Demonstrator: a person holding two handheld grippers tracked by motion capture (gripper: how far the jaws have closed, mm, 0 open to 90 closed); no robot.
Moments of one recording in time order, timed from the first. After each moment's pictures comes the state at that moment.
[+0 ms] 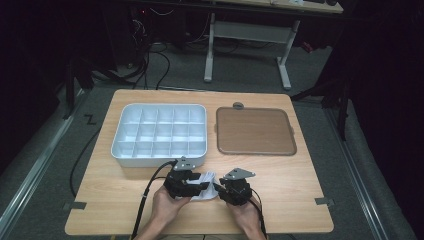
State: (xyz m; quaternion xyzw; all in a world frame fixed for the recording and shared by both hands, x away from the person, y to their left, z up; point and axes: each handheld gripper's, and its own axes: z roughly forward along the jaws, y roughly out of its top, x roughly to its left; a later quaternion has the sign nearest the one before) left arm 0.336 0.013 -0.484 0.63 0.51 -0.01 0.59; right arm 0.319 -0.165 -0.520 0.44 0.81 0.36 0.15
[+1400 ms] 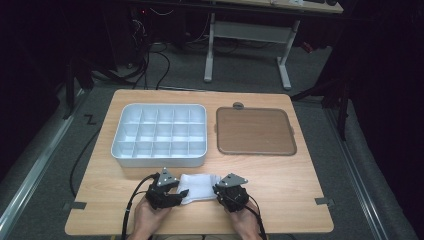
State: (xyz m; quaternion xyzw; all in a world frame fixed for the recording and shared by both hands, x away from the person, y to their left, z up) left arm 0.323 0.055 -0.538 0.64 0.52 0.08 0.56; right arm 0.302 -0.149 -0.514 0.41 0.83 0.33 0.18
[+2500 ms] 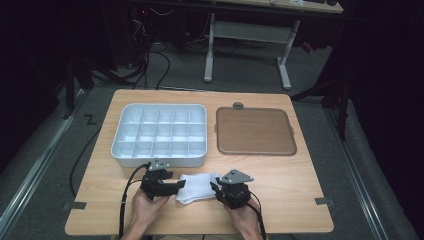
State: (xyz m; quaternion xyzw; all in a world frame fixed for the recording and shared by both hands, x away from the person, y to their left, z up) left arm 0.353 0.071 -0.508 0.59 0.59 0.04 0.56; right arm 0.301 -0.148 -0.491 0.41 0.81 0.37 0.19
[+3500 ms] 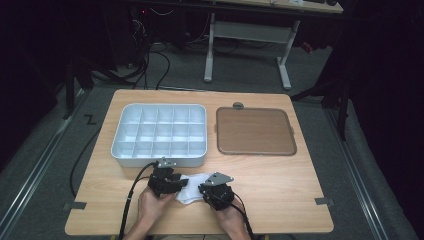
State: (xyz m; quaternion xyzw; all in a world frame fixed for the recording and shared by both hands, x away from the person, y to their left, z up) left arm 0.361 0.053 -0.529 0.61 0.58 0.04 0.53; right arm 0.314 -0.114 -0.525 0.38 0.84 0.36 0.16
